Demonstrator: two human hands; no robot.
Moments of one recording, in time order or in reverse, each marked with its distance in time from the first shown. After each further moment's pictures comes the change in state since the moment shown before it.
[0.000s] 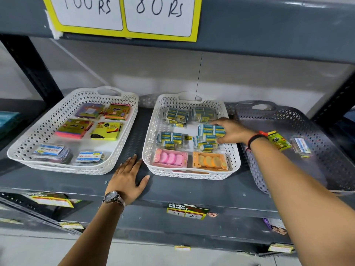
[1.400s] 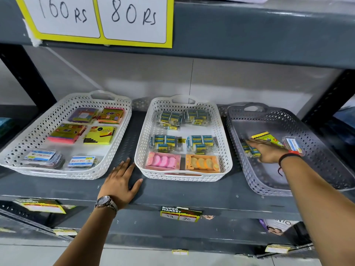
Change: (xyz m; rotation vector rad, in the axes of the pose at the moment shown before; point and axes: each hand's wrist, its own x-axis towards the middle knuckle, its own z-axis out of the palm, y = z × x) left_hand -0.002 0.003 -0.003 -0.026 0.005 -0.002; right_hand -0.045 0.125 0.010 -0.348 -0.140 0.260
